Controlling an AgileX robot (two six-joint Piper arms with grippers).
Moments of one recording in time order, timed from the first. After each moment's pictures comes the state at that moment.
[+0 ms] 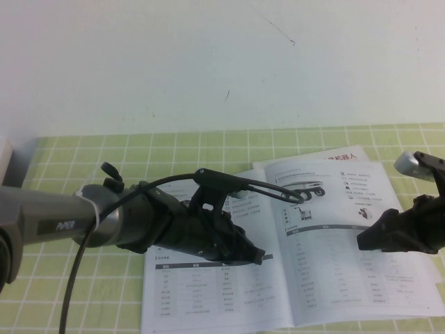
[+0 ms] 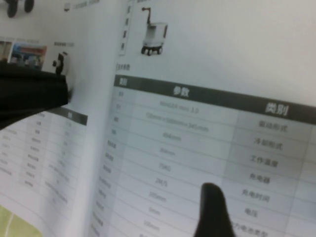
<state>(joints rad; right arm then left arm) -0.01 1.82 -0.88 1.11 0.73 -1.05 -0.50 1.97 -1.07 -1.31 0.36 1.16</state>
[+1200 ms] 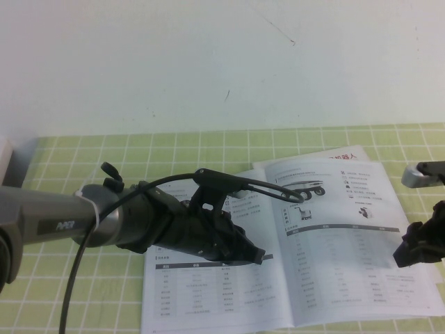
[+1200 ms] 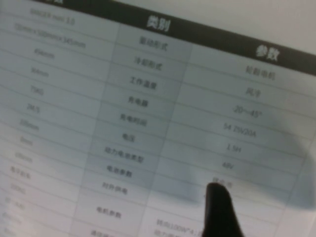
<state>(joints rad) -0.01 1.80 -0.95 0.58 0.72 -0.73 -0.50 1.97 -1.07 -1.31 0.37 1.16</state>
